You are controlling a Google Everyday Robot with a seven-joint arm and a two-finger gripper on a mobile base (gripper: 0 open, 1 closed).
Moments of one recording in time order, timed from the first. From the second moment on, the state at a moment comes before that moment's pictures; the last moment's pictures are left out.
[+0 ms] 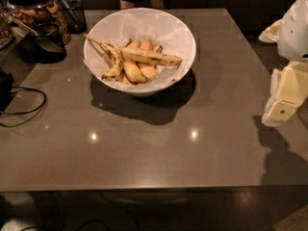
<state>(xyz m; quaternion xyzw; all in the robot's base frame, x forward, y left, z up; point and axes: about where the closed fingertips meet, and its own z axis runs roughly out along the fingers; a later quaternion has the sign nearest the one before) 0.438 -0.217 0.976 -0.60 0.78 -0.03 0.16</state>
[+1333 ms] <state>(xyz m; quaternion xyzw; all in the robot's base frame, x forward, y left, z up) 0.542 -0.152 0.981 -0.61 0.79 -0.03 0.12</state>
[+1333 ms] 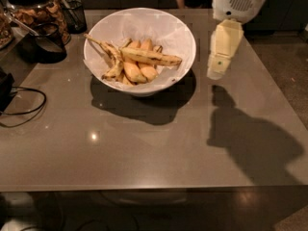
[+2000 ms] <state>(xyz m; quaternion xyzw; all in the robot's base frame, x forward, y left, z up) 0.561 -0.124 0.976 -0.63 0.77 -0.01 0.14</state>
